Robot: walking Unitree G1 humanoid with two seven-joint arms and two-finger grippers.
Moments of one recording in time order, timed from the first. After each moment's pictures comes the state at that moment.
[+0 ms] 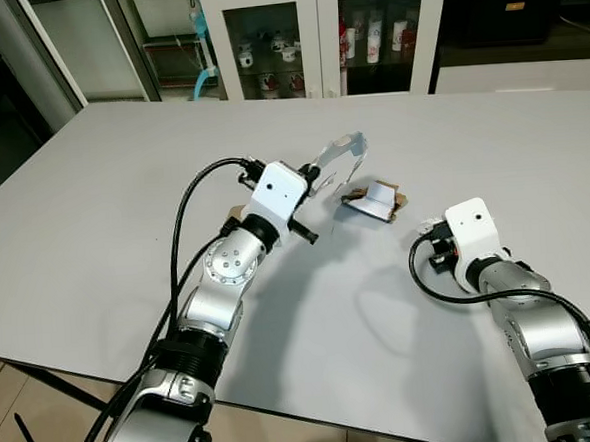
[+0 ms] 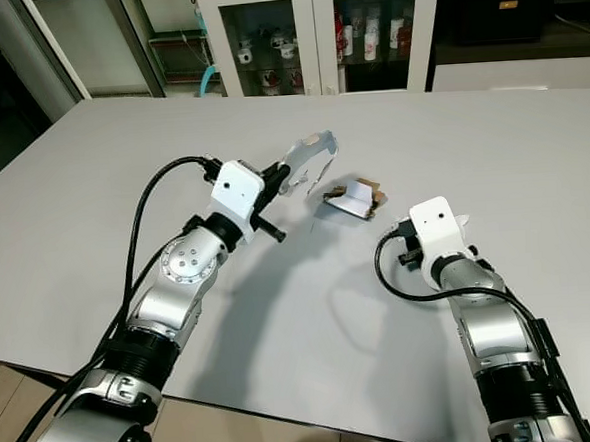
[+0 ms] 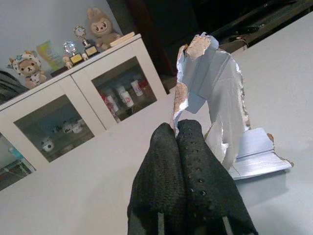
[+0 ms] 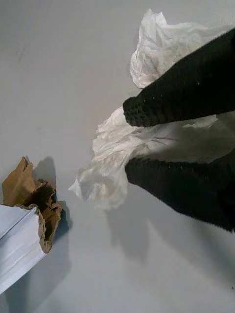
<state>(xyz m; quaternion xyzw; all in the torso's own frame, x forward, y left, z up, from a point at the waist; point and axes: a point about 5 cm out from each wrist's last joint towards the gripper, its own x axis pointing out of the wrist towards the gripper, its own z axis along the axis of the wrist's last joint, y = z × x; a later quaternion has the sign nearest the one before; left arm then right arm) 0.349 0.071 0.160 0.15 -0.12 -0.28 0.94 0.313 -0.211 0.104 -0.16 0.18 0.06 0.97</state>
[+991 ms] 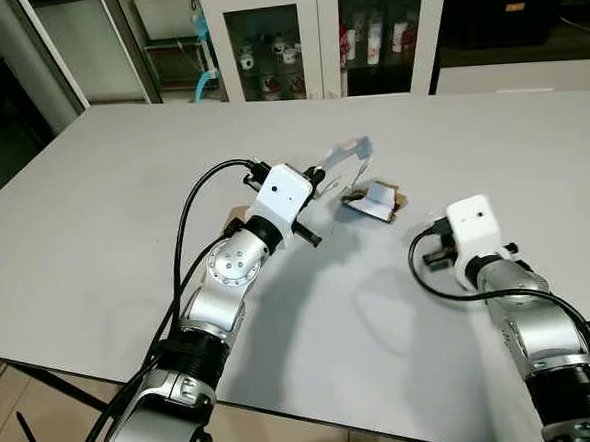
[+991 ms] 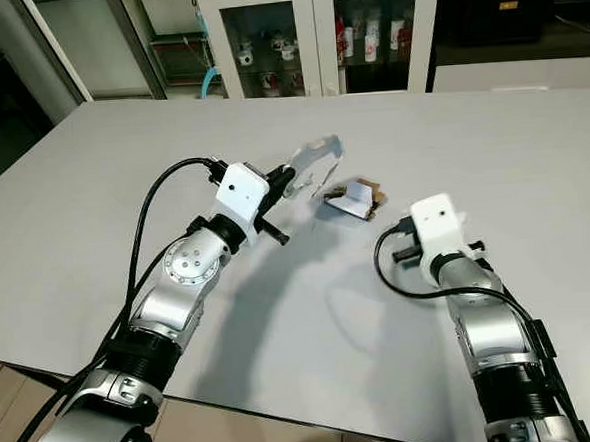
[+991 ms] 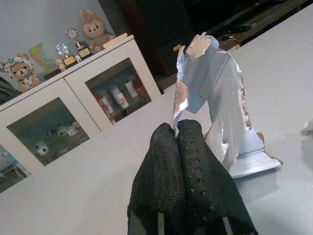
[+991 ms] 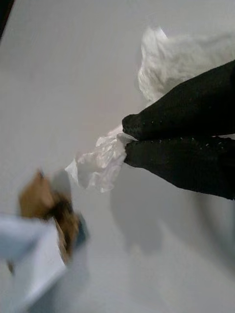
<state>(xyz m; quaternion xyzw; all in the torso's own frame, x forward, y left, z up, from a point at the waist) 0.348 0.067 0.158 0.15 -0.12 -0.30 0.93 0.316 -0.212 0.109 -0.15 0.15 0.01 0.98</state>
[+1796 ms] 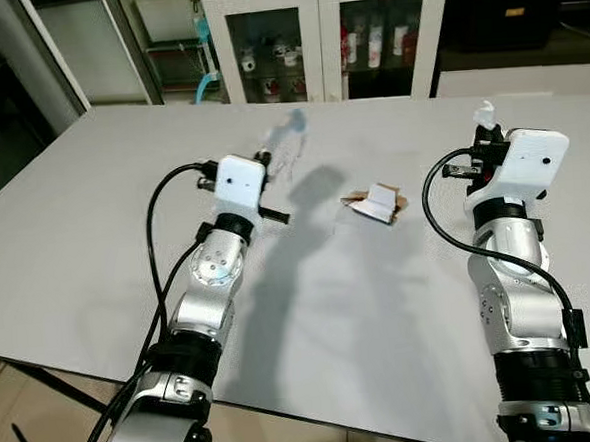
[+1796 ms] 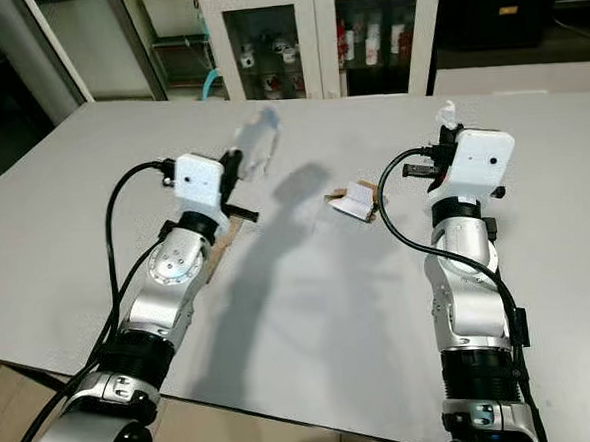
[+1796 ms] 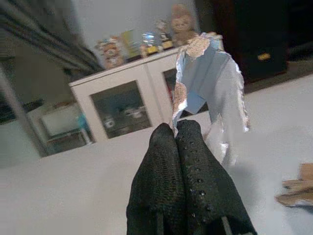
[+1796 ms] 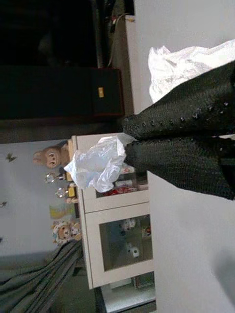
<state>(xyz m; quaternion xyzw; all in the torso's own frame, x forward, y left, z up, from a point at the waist) 0.357 0.106 0.157 0.08 -0.13 -0.11 0.98 0.326 -0.191 0.187 0.00 -0.15 -0.09 0.98</state>
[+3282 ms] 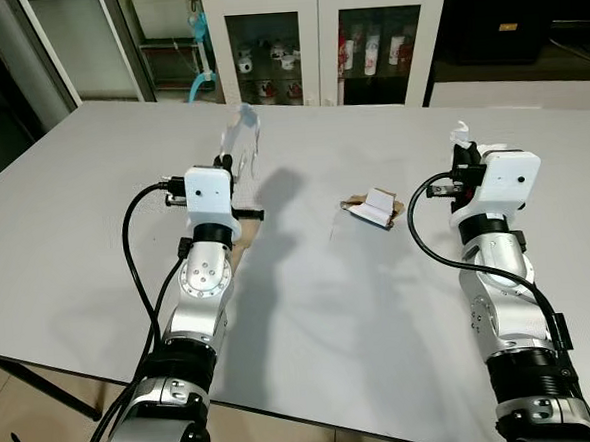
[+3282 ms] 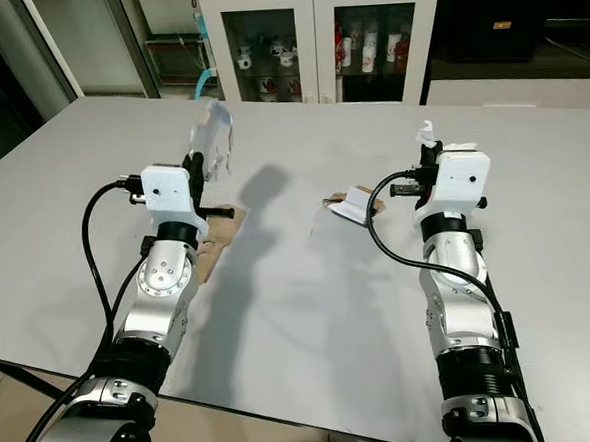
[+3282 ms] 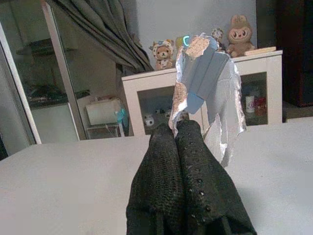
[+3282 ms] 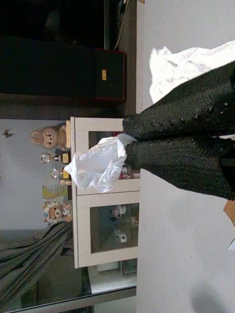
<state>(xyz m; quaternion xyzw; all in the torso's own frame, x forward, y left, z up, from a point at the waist) 0.354 0.125 0.146 0.05 -0.15 -0.02 0.99 0.332 -0.189 0.159 -0.01 -0.14 -0.05 0.99</state>
